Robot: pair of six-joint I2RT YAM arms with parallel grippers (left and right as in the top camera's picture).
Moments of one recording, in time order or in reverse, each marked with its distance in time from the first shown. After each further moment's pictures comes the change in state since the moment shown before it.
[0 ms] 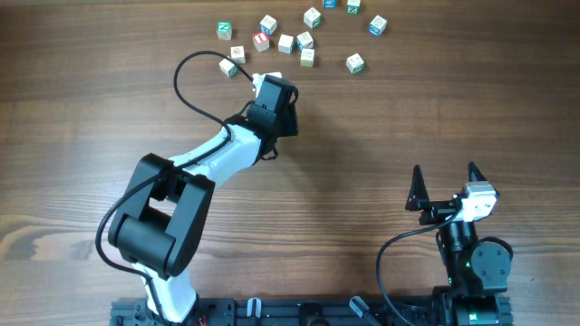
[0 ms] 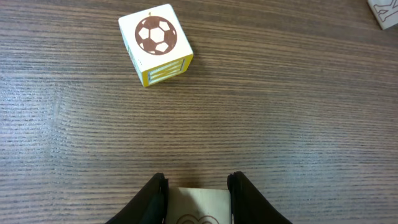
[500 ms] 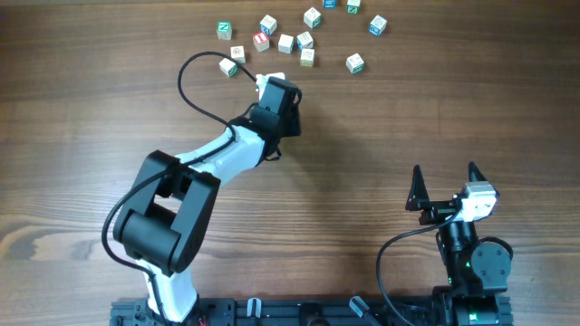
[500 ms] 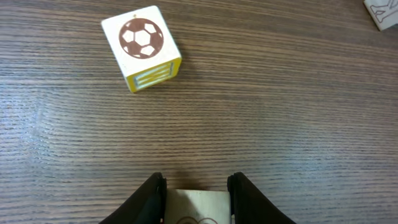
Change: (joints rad) left arm -0.019 0.027 -0.001 0.043 -0.014 0.000; right arm 0.000 0.000 0.000 0.000 0.000 0.000
